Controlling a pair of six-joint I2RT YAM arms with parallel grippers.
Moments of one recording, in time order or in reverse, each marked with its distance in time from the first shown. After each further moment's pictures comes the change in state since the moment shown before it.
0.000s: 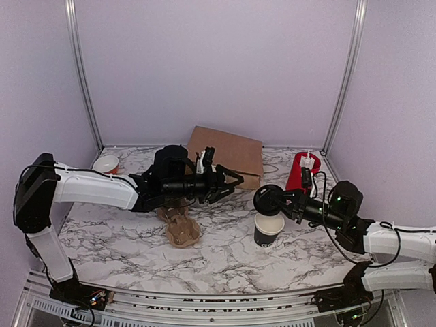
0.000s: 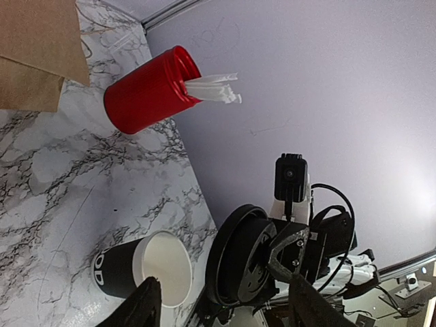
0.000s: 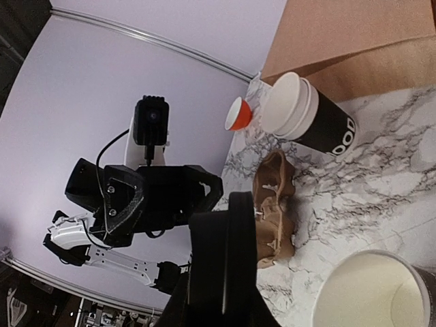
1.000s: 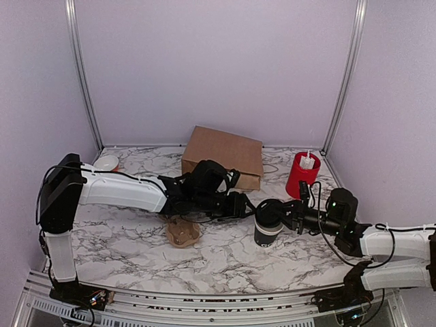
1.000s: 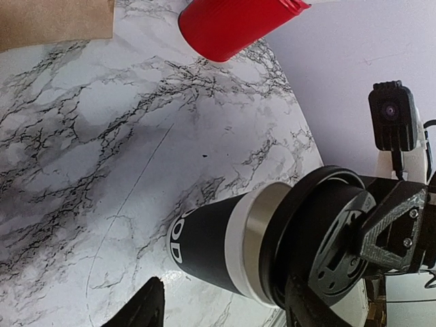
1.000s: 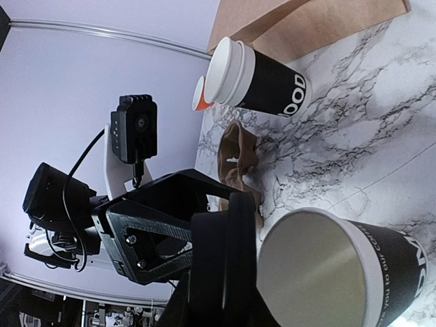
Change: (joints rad) left arm -0.129 0.202 0.266 -0.484 -0.167 0.283; right arm -0.054 0.043 -0.091 -0.028 -0.072 0.043
